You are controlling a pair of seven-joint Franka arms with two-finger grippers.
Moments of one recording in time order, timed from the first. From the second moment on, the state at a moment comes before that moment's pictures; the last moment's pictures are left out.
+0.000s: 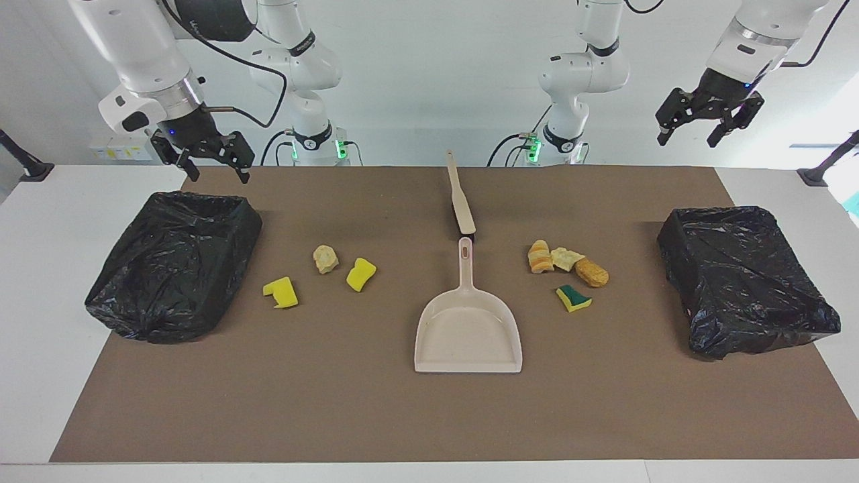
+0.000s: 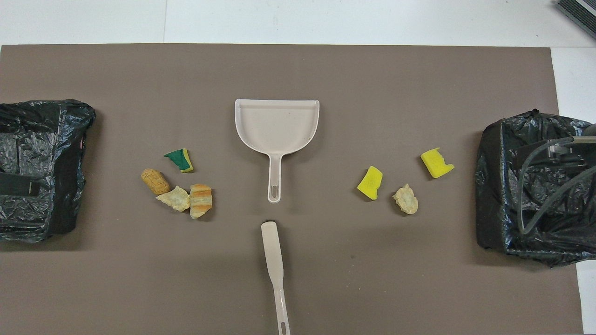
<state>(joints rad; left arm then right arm) 0.00 -0.18 -0.02 -1.64 -0.03 1.48 0.06 -0.02 -0.04 -0.02 -1.63 0.01 1.56 0.05</state>
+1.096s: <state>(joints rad) 0.00 -0.19 -0.02 -1.64 -0.03 1.43 0.05 0.00 -0.04 0.02 -1.63 0.01 1.56 0.05</state>
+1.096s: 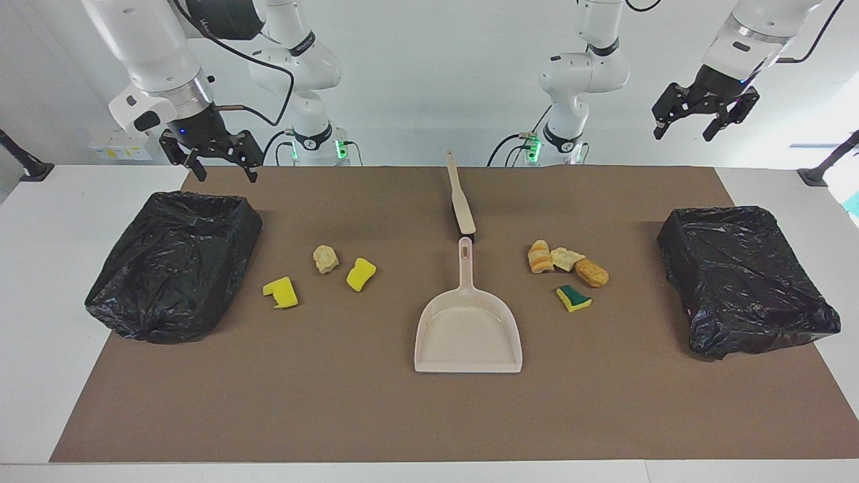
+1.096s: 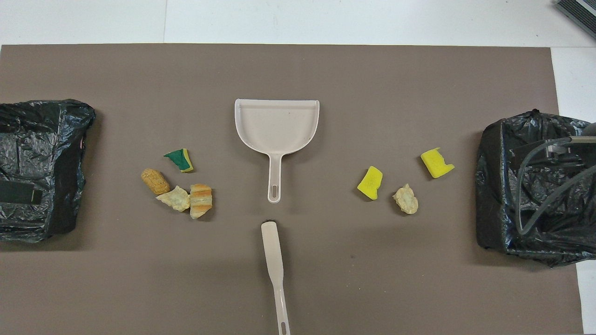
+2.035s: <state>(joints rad) 0.01 -0.19 -0.01 -1.64 -0.03 1.43 0.05 0.26 0.08 0.07 -1.63 0.02 1.62 0.08</state>
